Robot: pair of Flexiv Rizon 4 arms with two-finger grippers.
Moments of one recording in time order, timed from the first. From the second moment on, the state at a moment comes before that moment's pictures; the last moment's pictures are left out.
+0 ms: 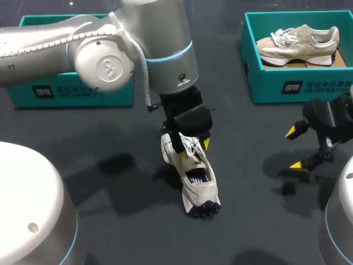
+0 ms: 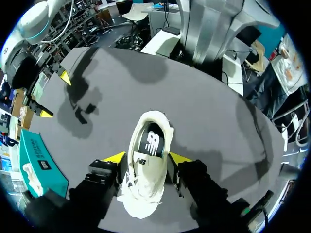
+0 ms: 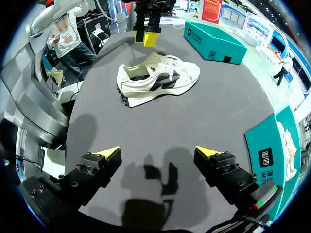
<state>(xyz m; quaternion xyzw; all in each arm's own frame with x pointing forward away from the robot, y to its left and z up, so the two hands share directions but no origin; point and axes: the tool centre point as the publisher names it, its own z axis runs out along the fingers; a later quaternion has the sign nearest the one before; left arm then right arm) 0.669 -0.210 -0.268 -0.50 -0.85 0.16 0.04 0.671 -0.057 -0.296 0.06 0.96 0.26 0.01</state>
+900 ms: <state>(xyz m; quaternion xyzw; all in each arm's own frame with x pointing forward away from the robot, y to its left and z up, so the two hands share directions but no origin) 0.650 -0.208 -0.269 -0.29 -0.95 0.10 -0.02 0.671 -0.057 -0.296 0.06 0.96 0.26 0.01</state>
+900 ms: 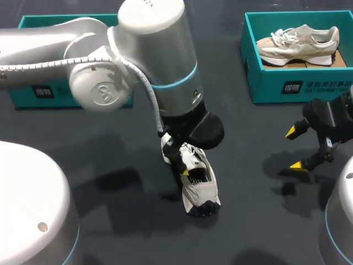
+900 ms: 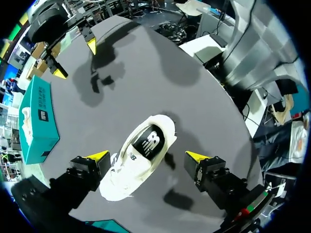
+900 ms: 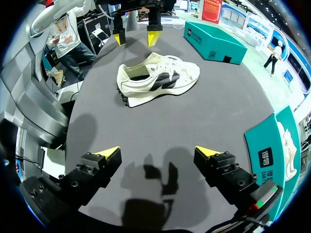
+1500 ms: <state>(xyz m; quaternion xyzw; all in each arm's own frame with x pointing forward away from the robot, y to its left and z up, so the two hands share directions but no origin) 0.635 -0.202 -0.287 -0.03 -0.99 0.04 -0.12 0.671 -0.057 -0.296 0.06 0.96 0.26 0.01</state>
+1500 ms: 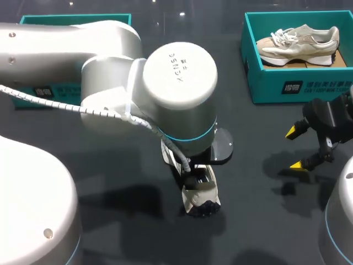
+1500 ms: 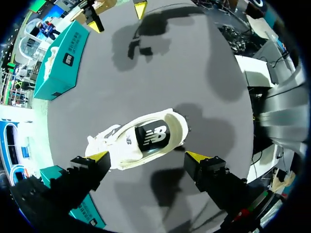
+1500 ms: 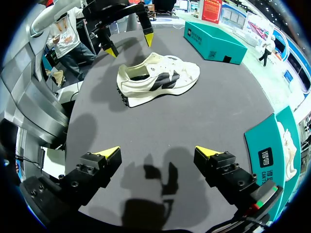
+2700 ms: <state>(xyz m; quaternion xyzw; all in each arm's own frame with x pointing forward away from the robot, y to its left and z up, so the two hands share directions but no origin) 0.599 -0.229 -0.360 0.10 -1.00 0.02 0.01 0.671 -0.057 -0.296 0.06 0.96 0.26 0.01</state>
